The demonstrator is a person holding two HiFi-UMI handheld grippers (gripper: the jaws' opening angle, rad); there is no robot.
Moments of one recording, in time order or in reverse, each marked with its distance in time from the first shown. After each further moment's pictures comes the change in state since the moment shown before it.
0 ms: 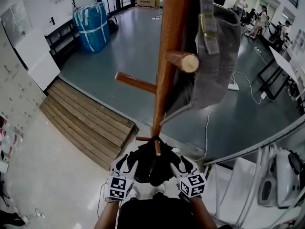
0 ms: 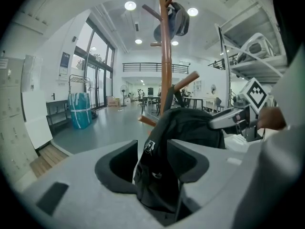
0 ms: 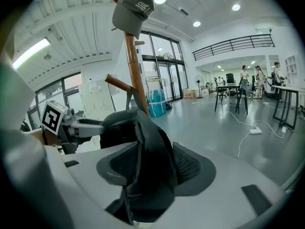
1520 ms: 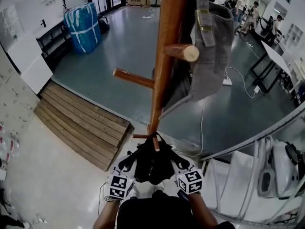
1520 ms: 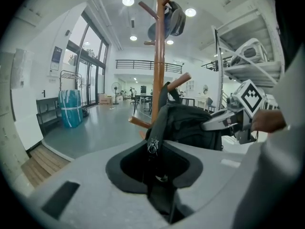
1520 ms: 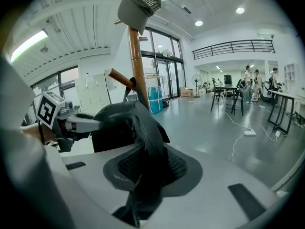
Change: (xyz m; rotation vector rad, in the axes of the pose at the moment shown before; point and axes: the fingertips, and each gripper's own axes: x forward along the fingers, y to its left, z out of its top) left arm 0.003 -0.016 0.008 0.009 0.014 -0.102; right arm -0.002 0.004 -0.001 -0.032 0.035 -0.054
